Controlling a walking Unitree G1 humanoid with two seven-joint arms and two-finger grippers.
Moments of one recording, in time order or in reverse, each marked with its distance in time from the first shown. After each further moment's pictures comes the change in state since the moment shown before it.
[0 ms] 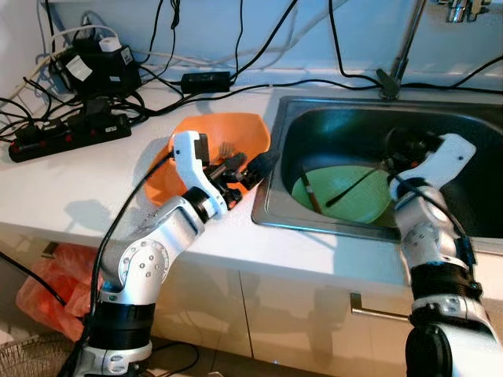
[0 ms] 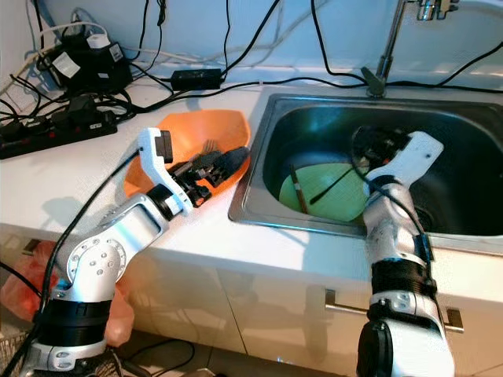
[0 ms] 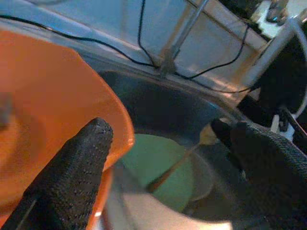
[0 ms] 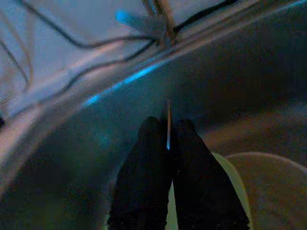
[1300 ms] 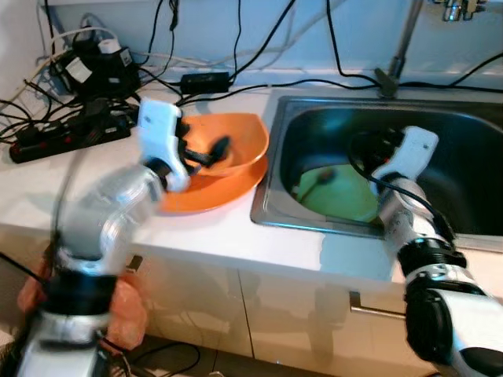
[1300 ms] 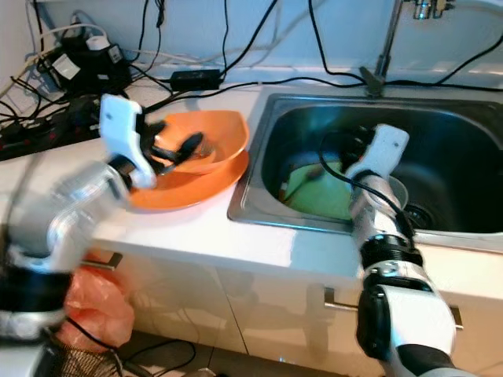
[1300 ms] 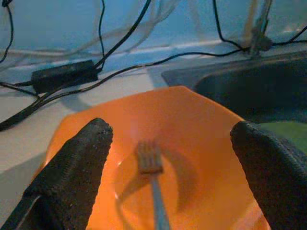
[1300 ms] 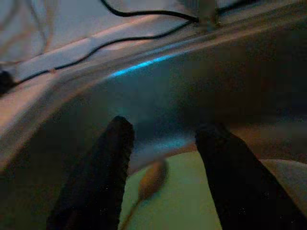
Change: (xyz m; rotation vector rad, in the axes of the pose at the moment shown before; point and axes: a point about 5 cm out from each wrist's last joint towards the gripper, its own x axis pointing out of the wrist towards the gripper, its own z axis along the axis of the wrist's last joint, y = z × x) left arm -0.006 0.040 0.057 0.515 0.049 0.248; right arm 0.015 0.030 -0.008 -0.135 0.044 0.105
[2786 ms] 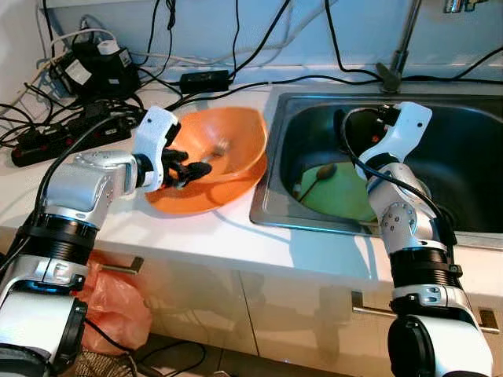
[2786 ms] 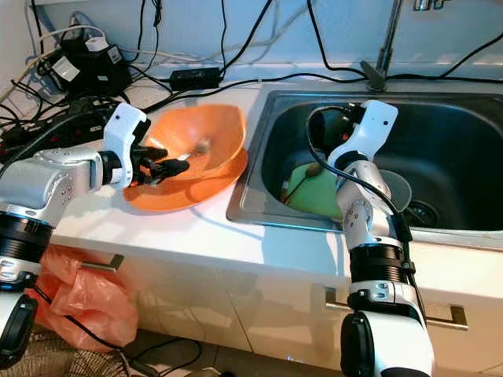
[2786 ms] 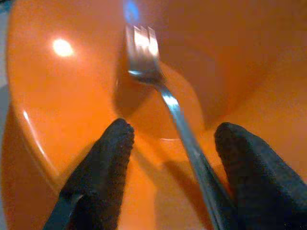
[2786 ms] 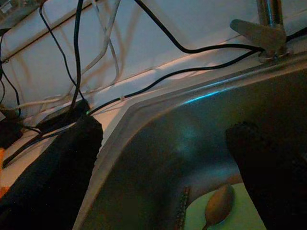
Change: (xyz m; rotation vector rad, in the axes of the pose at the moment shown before) left arm 0.009 0.043 -0.019 0.037 0.411 -0.181; right arm -0.018 0.039 0.030 0.083 -0.077 0.186
